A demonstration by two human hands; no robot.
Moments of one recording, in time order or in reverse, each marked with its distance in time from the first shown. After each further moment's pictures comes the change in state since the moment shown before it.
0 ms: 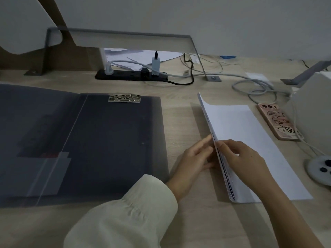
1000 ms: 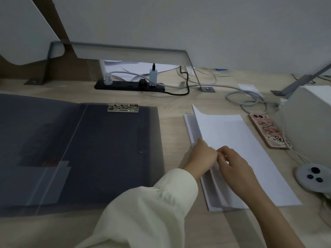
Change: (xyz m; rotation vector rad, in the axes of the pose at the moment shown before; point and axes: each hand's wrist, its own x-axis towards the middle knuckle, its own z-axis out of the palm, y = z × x) left_hand 0.031 0.040 0.030 0.507 0.134 -0.147; right_hand -0.007 -0.009 0.002 0.010 -0.003 0.011
